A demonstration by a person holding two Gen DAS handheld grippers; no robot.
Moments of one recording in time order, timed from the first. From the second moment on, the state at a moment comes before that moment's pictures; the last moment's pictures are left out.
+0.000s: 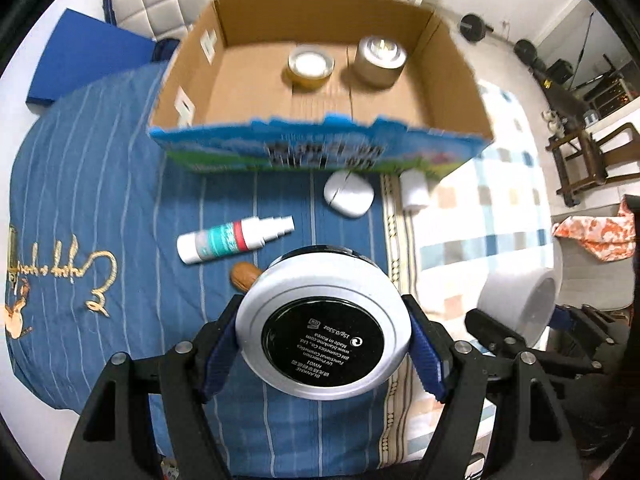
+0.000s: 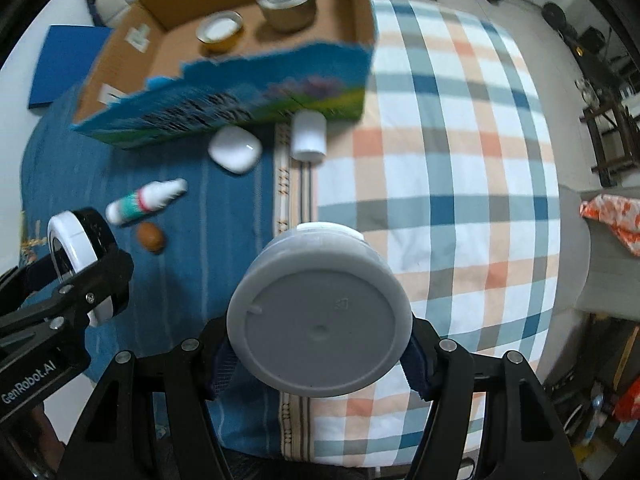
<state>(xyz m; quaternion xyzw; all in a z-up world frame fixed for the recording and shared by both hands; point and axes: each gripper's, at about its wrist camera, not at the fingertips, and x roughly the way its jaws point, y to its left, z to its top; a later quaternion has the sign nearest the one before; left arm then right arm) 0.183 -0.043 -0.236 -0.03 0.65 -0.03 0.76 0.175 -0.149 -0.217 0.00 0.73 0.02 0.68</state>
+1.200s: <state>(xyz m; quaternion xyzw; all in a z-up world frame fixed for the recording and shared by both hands) 0.367 0.000 -0.224 -0.05 0.63 -0.02 0.77 0.332 -0.121 -0.193 0.01 0.69 0.06 0.72</state>
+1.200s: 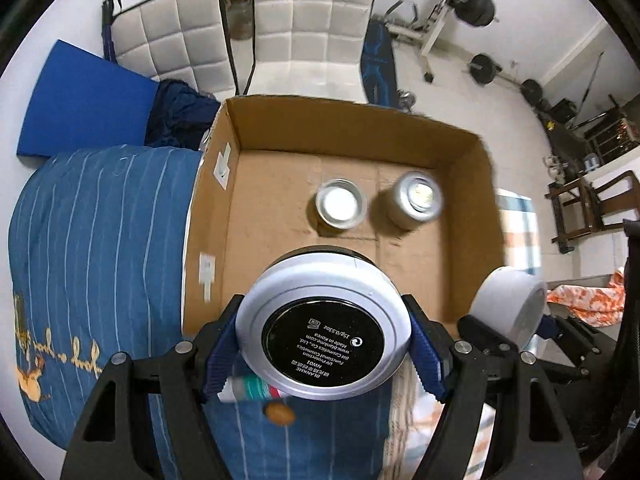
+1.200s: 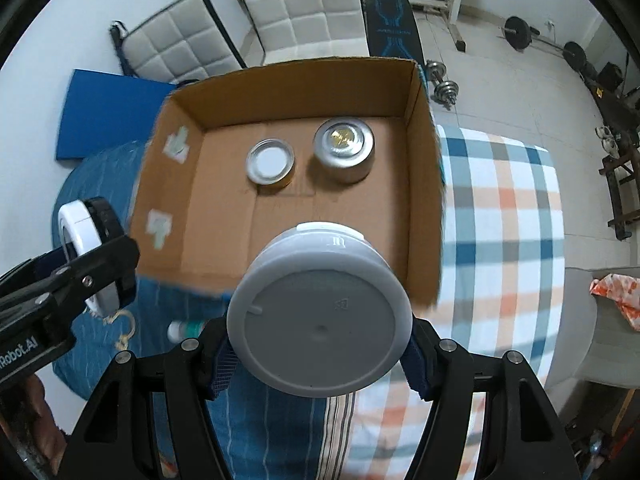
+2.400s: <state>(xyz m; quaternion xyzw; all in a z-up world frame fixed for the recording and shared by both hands) 0.515 0.010 -0.393 -0.01 0.77 0.02 0.64 0.442 -0.105 -0.393 -0.03 0.80 -0.01 0.60</state>
